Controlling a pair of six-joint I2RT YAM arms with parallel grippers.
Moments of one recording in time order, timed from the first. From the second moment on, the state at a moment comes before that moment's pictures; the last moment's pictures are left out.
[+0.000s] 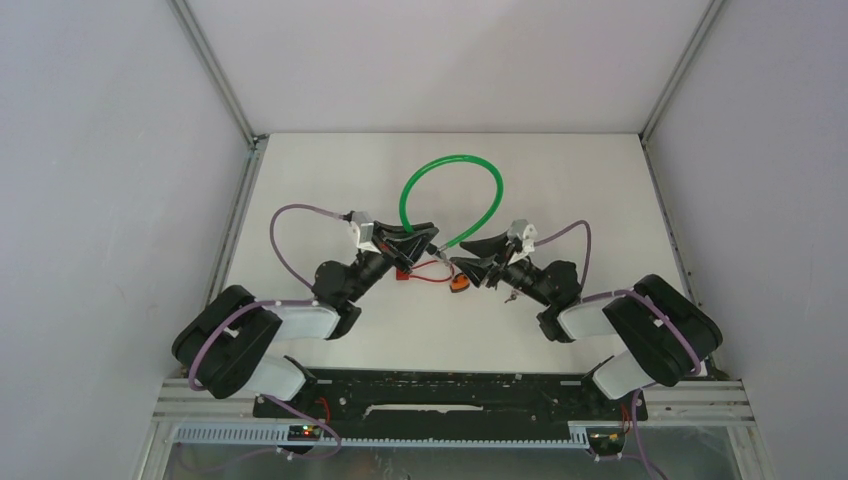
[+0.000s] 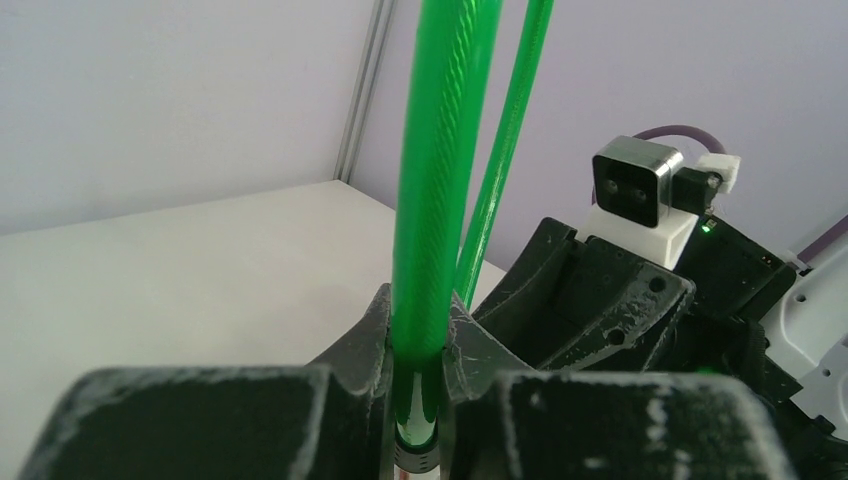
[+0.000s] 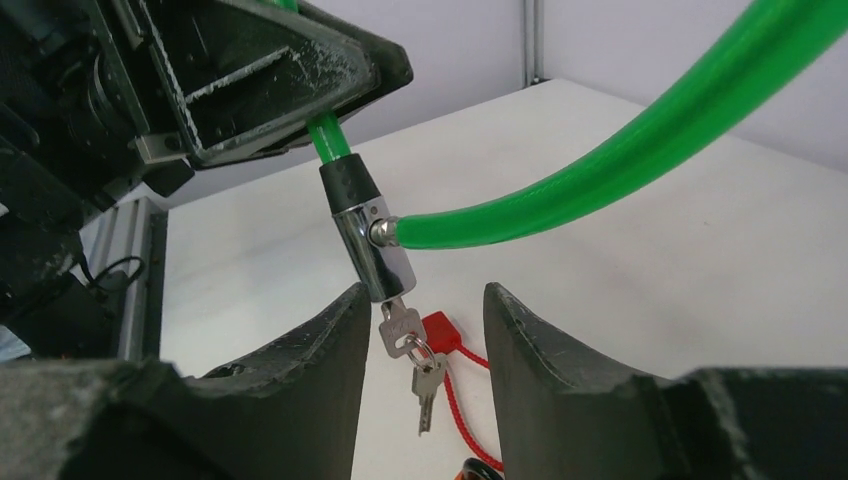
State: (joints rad) left arm -0.65 1.41 0.35 1.49 0.24 -0.44; right arm 0.60 1.51 0.29 1.48 -0.45 0.26
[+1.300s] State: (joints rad) left arm -0.65 1.43 0.36 1.49 0.31 -0.44; right arm 0.57 1.46 0.30 1.49 -0.36 0.55
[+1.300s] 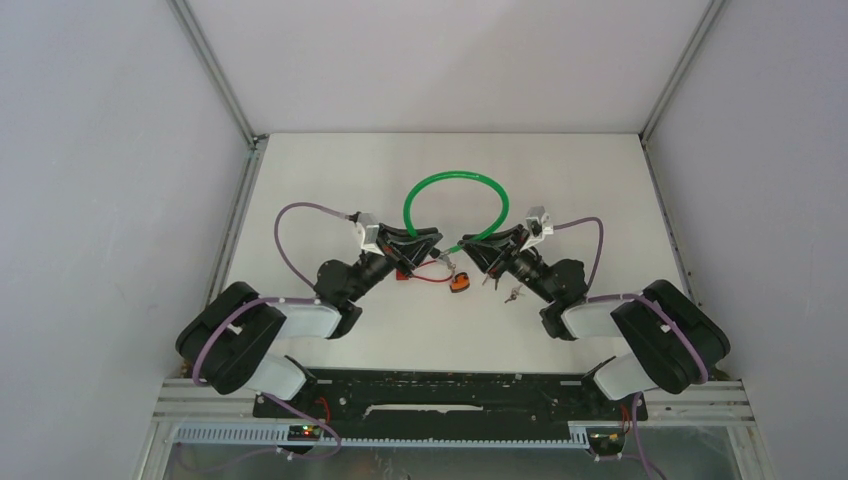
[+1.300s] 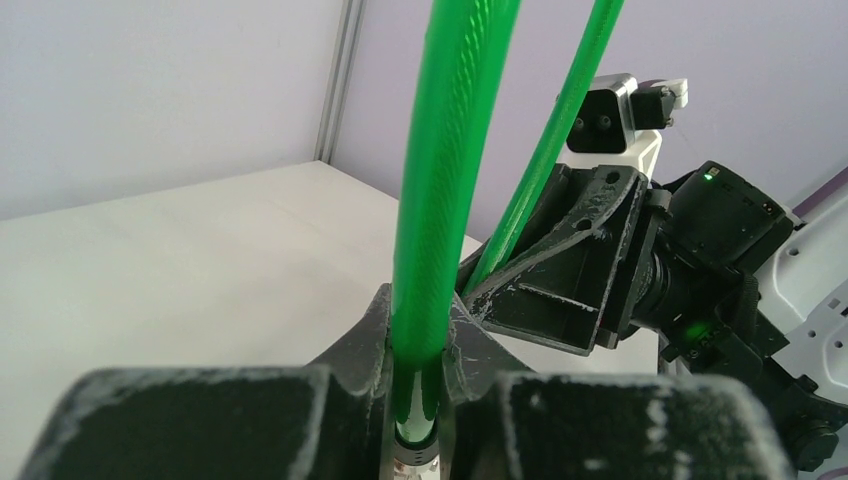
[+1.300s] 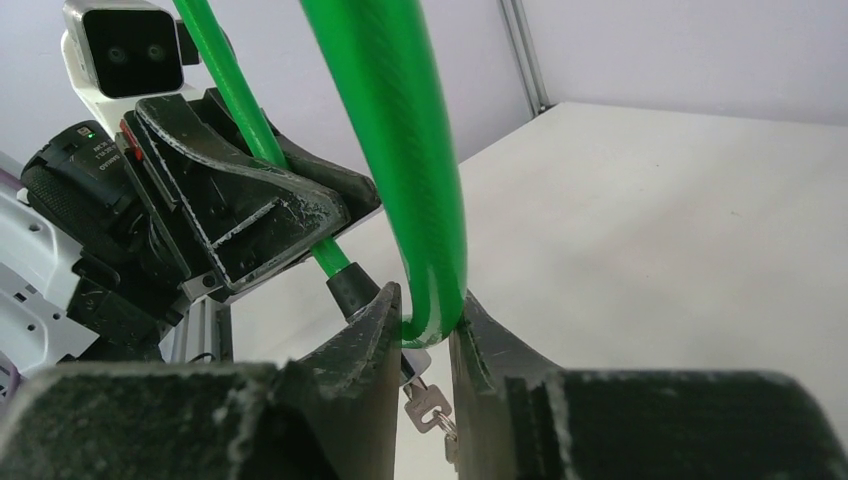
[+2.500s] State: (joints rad) left arm -0.64 1.45 0.36 1.43 0.19 -0.44; right arm 0.58 1.64 0.38 1.53 -0.37 0.55
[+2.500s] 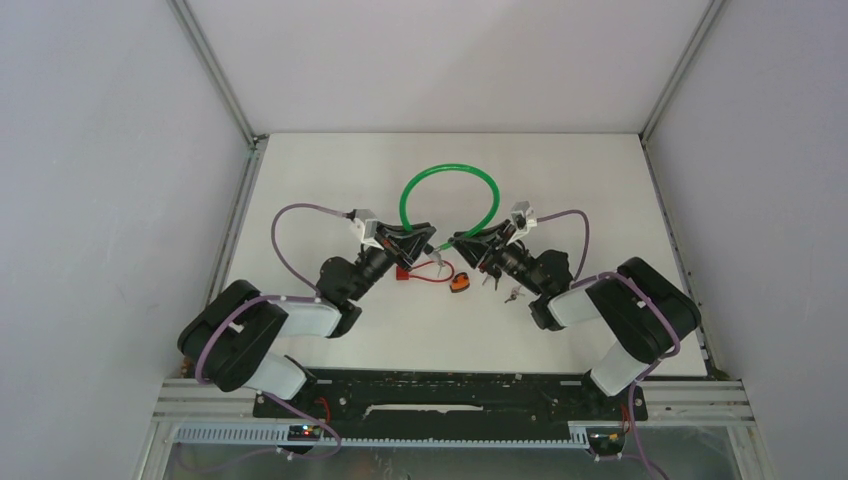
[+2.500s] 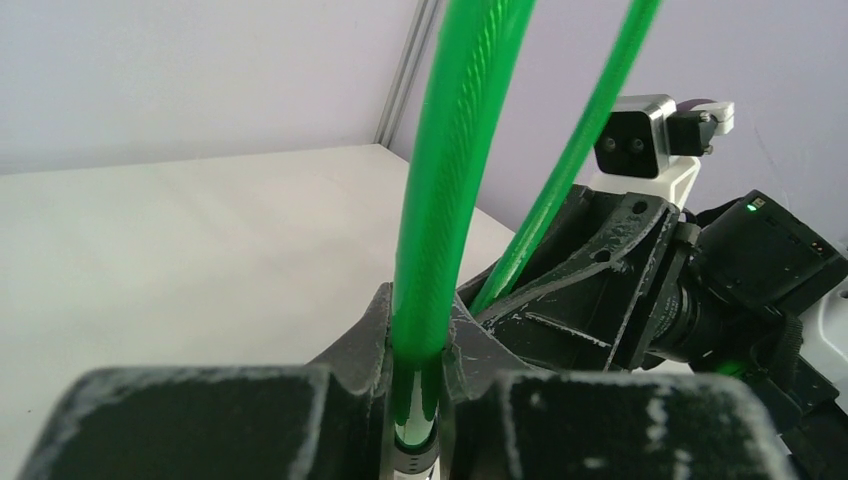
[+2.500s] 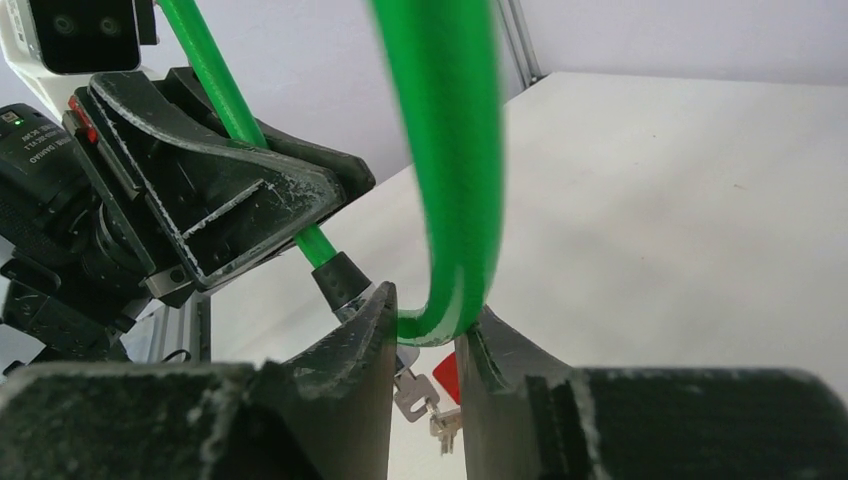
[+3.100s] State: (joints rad) left arm -0.64 1.43 0.36 1.46 0.18 -0.44; right arm 0.57 1.60 0.38 1.50 -0.54 0.42
